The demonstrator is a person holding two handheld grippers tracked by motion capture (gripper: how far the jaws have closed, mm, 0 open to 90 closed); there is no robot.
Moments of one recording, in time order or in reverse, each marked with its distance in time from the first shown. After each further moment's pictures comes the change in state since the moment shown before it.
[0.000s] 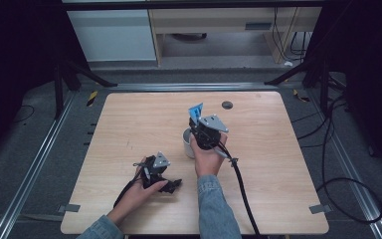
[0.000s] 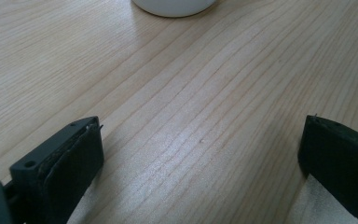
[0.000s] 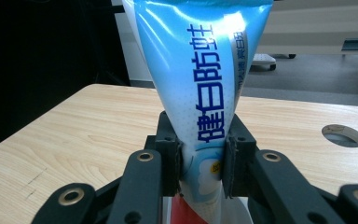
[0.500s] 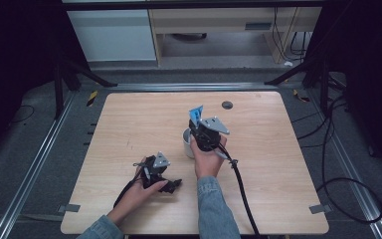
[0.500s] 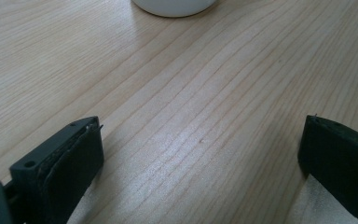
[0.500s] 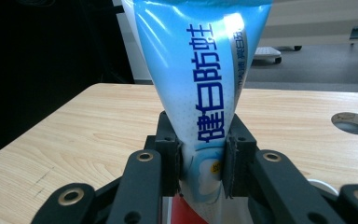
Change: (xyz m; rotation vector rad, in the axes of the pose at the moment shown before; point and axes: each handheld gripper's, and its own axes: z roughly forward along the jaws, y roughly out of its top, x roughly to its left) left arm 0.000 0.000 0.000 0.003 -0.001 0.003; right arm -0.001 -0.008 0.001 0.008 0.015 0.049
